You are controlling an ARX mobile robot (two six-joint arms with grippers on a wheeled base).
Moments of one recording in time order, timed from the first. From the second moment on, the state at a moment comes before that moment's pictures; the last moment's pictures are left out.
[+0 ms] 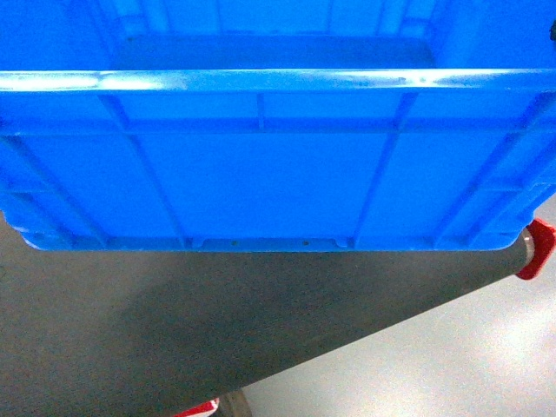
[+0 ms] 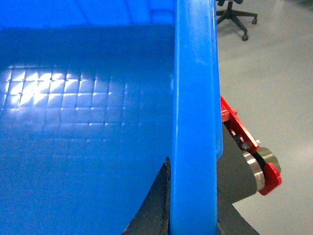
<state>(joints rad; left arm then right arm) -0.14 1.30 0.79 0.31 -0.18 -0.06 0.22 1.37 0.92 0.10 0.09 0.15</state>
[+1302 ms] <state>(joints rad) -0.14 1.30 0.79 0.31 -0.18 -0.05 0.22 1.37 0.92 0.11 0.09 0.15</state>
